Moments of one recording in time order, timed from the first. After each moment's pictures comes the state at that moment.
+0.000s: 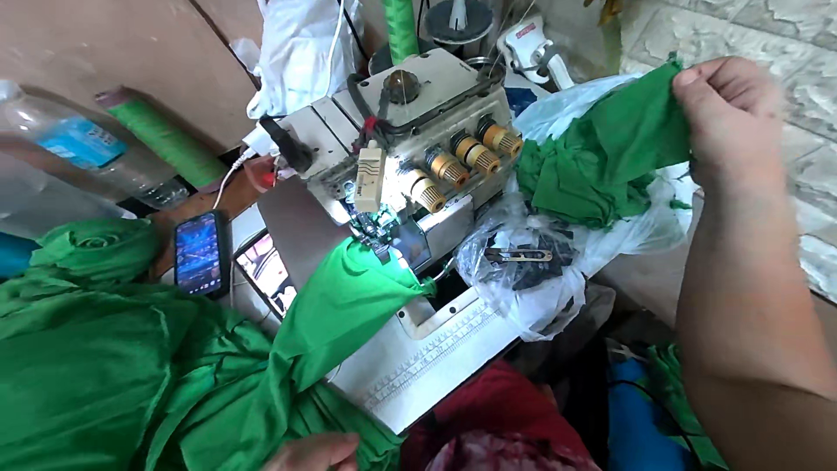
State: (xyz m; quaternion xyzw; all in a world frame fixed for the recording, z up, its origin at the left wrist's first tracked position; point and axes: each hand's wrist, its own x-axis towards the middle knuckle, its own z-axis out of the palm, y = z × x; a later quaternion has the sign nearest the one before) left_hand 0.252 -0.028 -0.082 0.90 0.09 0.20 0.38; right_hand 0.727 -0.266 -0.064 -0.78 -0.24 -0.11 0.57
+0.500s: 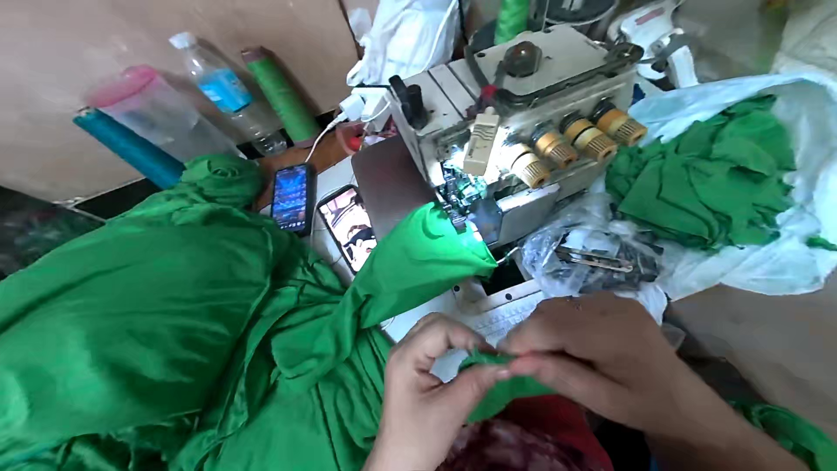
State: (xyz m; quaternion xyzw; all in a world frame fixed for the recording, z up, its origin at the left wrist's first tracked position) left_hand 0.328 -0.066 -0.103 0.75 0.12 0.35 0.55; right_hand 0.503 -0.180 -0.083 -0.49 -0.68 0.09 0.54
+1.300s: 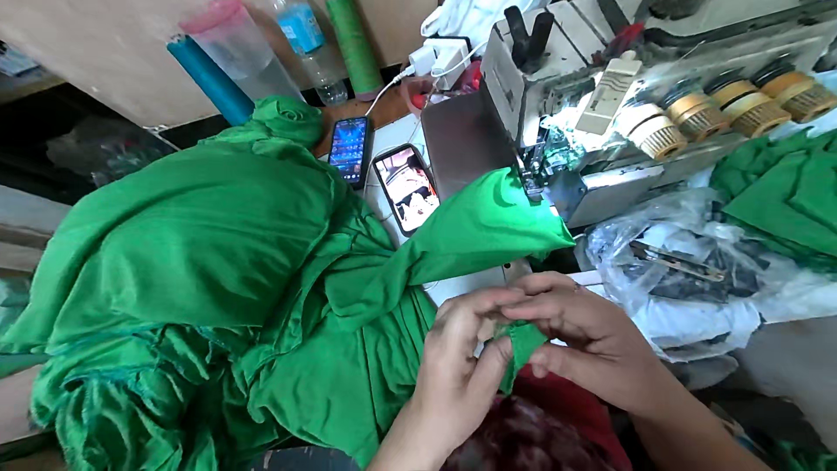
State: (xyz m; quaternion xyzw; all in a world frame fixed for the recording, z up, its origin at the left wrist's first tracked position) left_hand 0.306 -0.068 -0.119 0.77 0.11 0.40 0.49; right_hand 0.468 -0.158 -0.134 -0.39 -0.56 0.34 0.65
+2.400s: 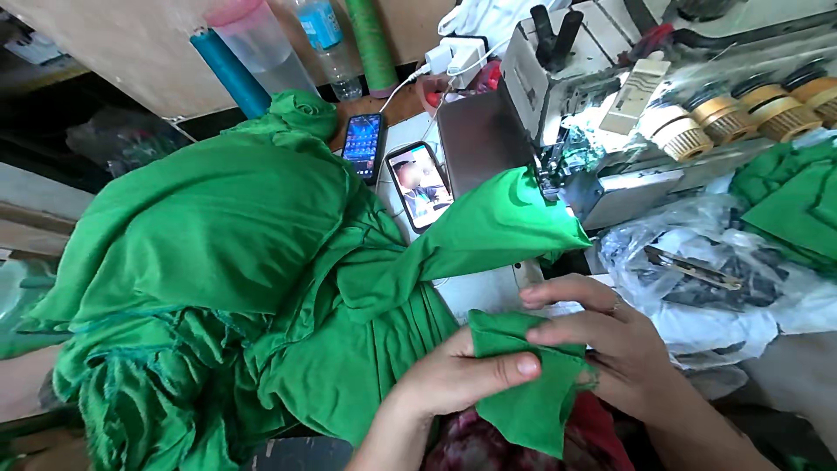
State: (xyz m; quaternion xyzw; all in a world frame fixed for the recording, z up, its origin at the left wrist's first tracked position) left_hand 0.290 -0.055 -0.120 0.52 0.00 0.16 0.84; right_hand 0.477 -0.155 -0.134 -0.47 -0.69 0.09 0.55
